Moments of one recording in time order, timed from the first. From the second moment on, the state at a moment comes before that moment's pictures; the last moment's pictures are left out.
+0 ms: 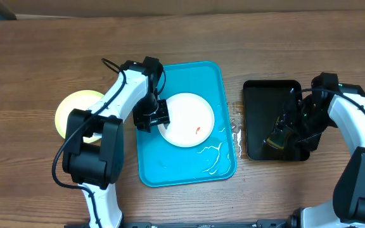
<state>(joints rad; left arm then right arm) -0.27 2.04 1.48 -1.19 0.17 -0.44 -0.16 1.69 1.12 -1.13 -0.27 0.33</state>
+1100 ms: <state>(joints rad) -0.26 2.01 1.38 -0.96 0.15 -0.10 -0.16 1.69 1.13 -1.02 -0.31 0.29</state>
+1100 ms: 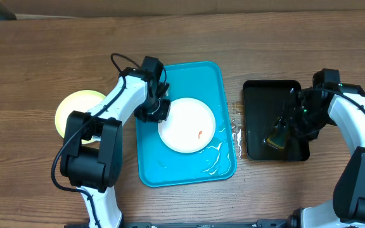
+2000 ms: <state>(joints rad) -0.24 2.01 1.37 -0.98 0.21 -0.31 -0.08 1.65 0.88 -0.78 -0.19 0.45</state>
